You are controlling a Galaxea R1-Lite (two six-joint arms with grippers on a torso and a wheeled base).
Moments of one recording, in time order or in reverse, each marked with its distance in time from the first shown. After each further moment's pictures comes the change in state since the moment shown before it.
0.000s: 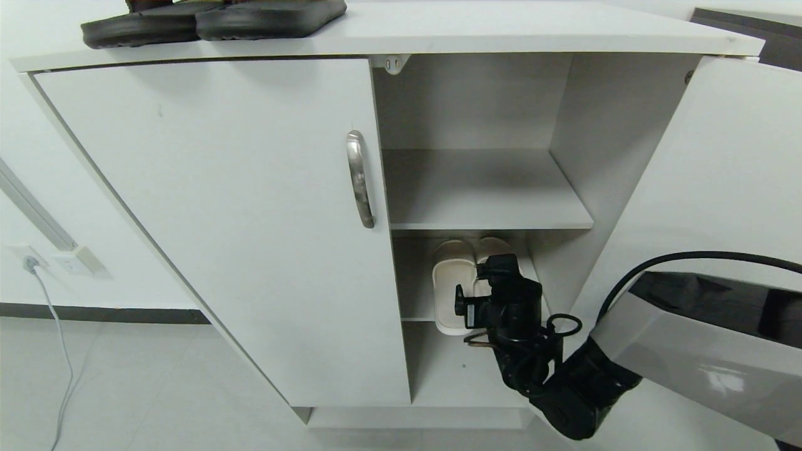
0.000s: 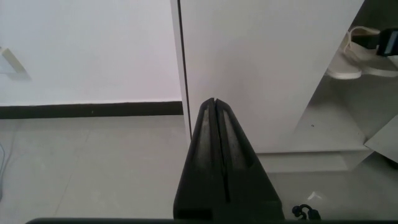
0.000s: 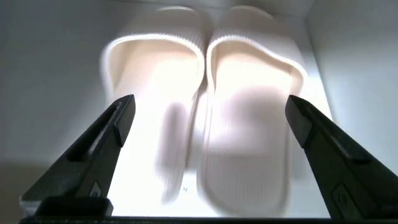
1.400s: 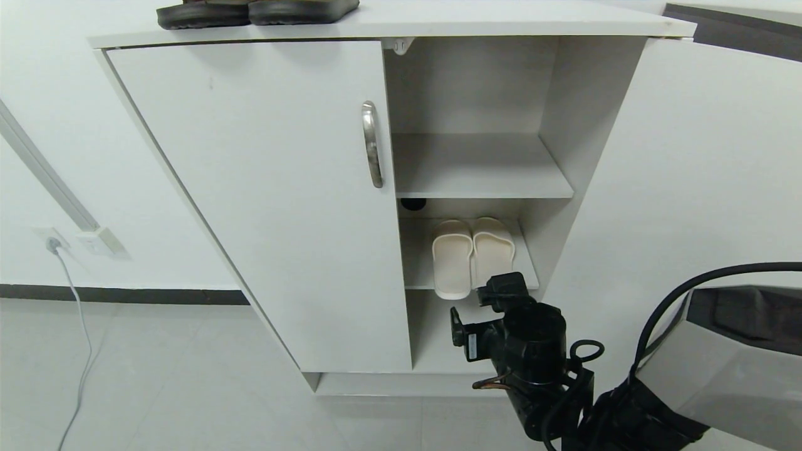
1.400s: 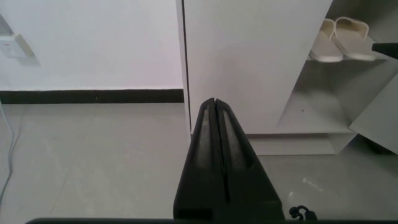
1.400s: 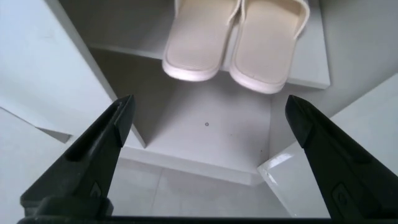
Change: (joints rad) left arm 0.000 0.000 0.000 -0.001 0.001 -0.017; right arm 0.108 -0.136 0.218 -0.055 -0.005 0.000
